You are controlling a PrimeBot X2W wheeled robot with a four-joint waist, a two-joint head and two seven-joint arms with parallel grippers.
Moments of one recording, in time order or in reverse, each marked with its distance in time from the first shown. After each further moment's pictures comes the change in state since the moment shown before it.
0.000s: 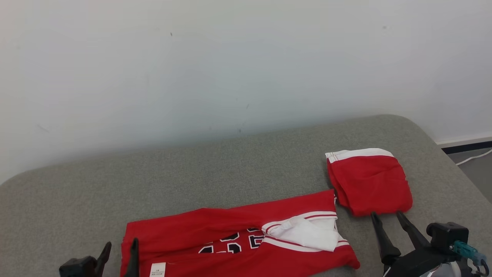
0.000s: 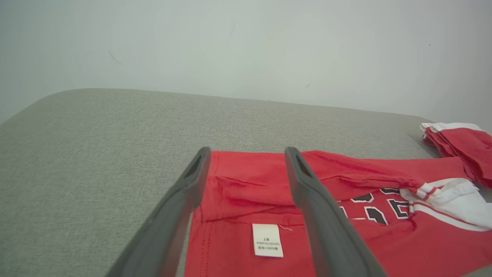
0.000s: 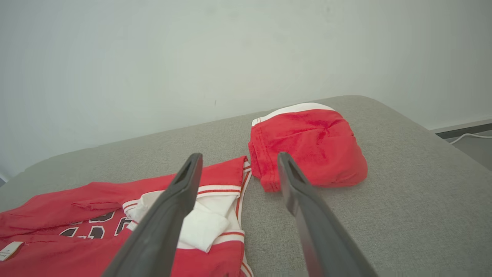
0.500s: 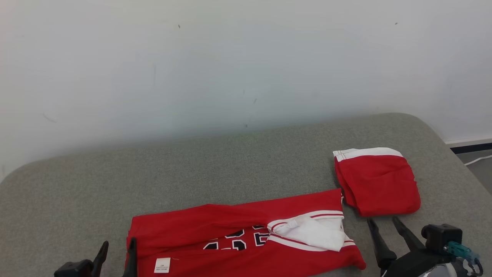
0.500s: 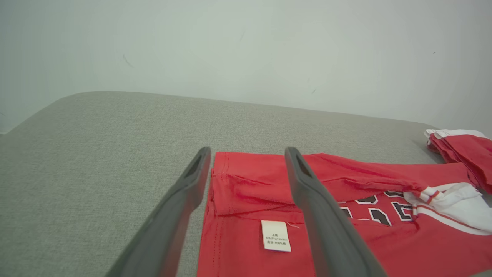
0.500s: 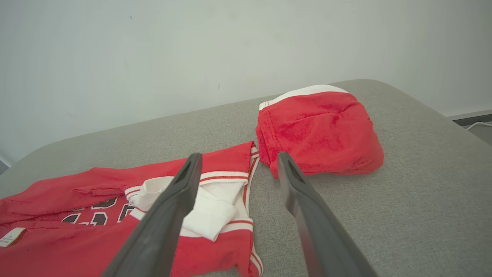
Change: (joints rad) left arm 0.055 0.016 0.030 -0.104 0.018 0.026 0.006; right arm 0.007 0.012 -0.001 0.011 0.002 -0.004 0.019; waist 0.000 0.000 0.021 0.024
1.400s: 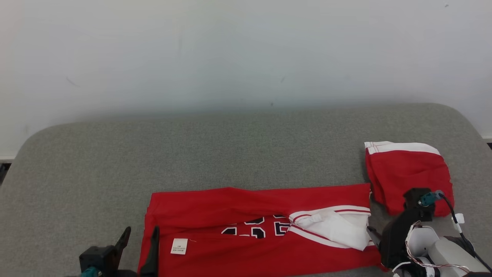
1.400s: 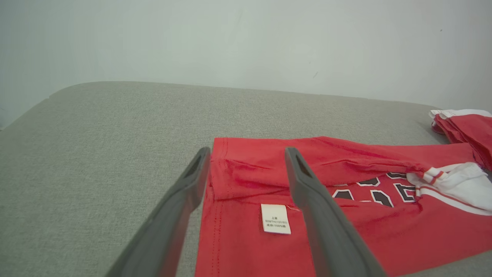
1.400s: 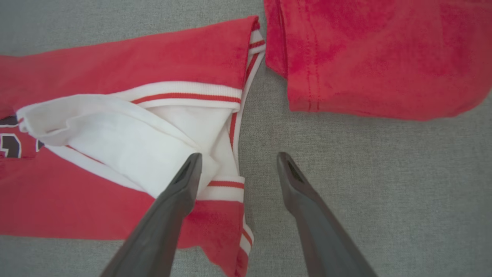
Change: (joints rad) left arm -0.010 -0.021 -0.035 -0.109 0.089 0.008 0.080; right arm -0.286 -0.002 0.109 0.324 0.054 0.012 0.545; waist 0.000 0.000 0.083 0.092
